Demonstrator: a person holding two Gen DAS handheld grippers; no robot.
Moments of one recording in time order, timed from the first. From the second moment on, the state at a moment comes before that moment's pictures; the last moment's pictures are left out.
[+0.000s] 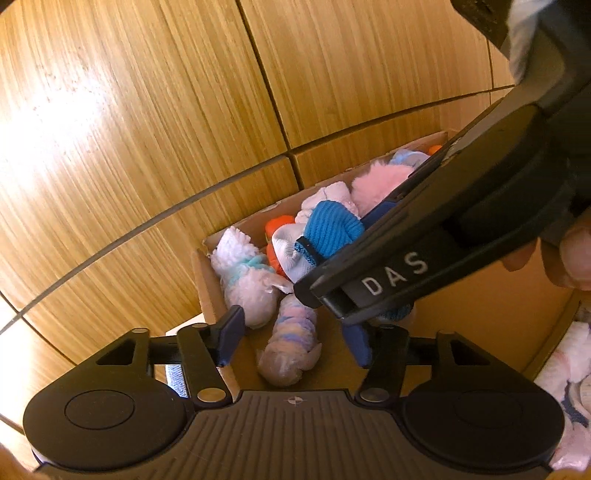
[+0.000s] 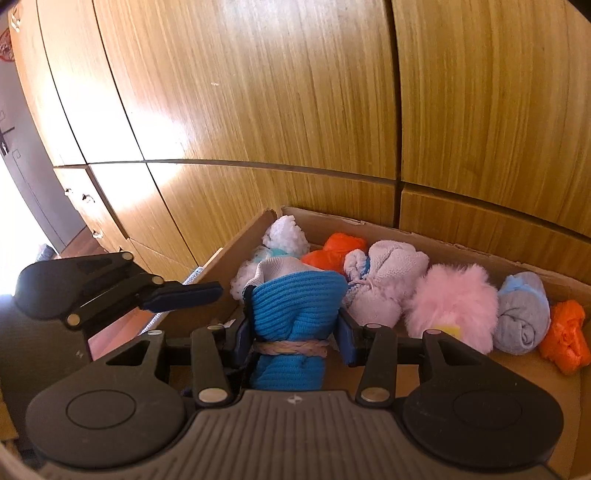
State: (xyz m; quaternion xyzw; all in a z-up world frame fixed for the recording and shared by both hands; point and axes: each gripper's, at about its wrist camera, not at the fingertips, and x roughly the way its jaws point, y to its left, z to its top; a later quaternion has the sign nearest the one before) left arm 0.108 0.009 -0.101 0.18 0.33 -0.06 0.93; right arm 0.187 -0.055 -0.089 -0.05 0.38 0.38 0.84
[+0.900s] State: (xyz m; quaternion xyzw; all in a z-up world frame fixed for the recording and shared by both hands) left arm 0.063 0.034 -0.065 0.09 0.36 -0.03 0.93; right arm 0.142 -0.143 -0.036 0.08 0.36 0.32 0.87
